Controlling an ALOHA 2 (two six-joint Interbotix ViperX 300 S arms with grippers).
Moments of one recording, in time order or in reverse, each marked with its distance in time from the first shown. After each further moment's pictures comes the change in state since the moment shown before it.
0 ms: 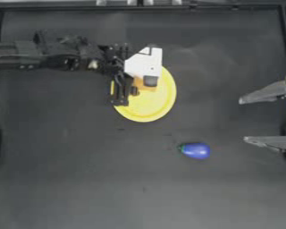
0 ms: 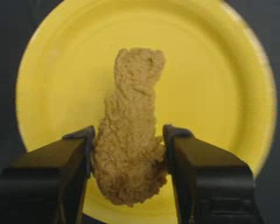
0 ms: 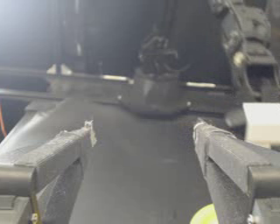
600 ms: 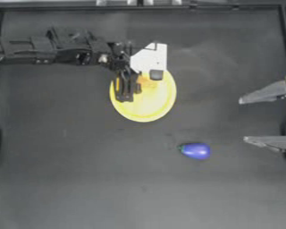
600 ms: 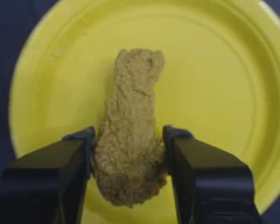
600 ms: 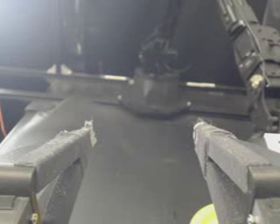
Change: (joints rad) left arm 0.014 0.080 -0.055 -0.080 0.040 0.055; right arm -0.014 0.000 0.000 0.000 0.000 0.000
